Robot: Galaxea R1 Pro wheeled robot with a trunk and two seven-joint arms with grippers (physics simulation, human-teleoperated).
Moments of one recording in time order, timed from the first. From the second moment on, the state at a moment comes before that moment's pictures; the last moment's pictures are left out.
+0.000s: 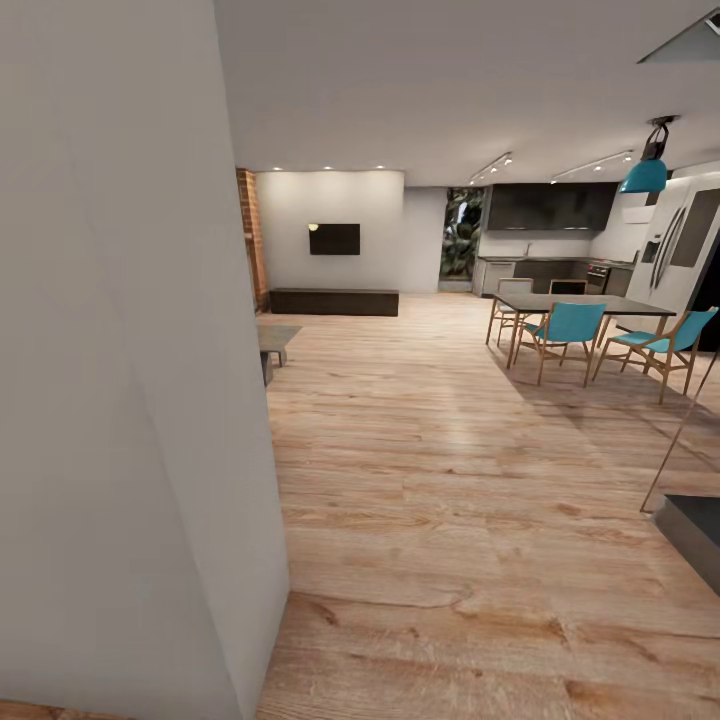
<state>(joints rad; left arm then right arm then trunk) -0.15 0.06 -0.01 -0.42 0.16 -0.18 0.00 -0.06 -0.12 0.00 -0.59 0.00 -0.17 0.00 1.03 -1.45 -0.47</state>
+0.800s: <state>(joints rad) -0.15 0.08 0.00 -0.42 0.16 -0.18 0.01 -0.06 -0.12 -0.07 -0.59 -0.04 -0.17 0.00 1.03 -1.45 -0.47</state>
